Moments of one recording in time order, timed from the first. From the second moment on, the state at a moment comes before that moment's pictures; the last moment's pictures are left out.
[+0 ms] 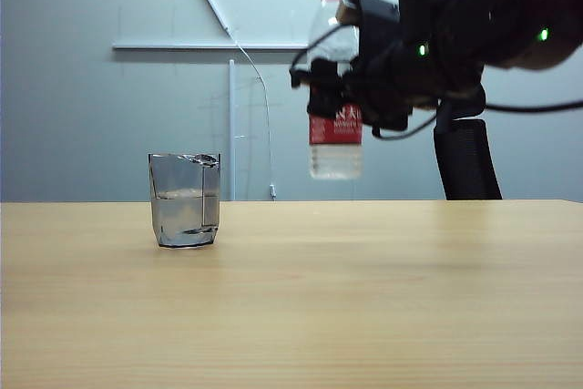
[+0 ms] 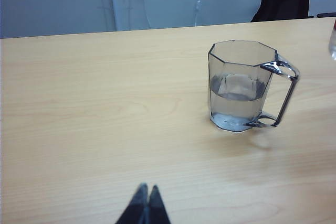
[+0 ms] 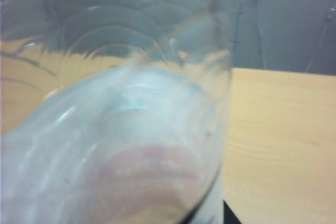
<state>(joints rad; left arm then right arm) -0.25 0.01 0.01 -0.09 -0.07 0.03 0.50 1.81 0.89 0.85 0.11 0.10</state>
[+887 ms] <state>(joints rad) -0.25 0.01 0.01 -0.09 -0.07 0.03 0.50 1.96 0.89 0.90 0.11 0.13</state>
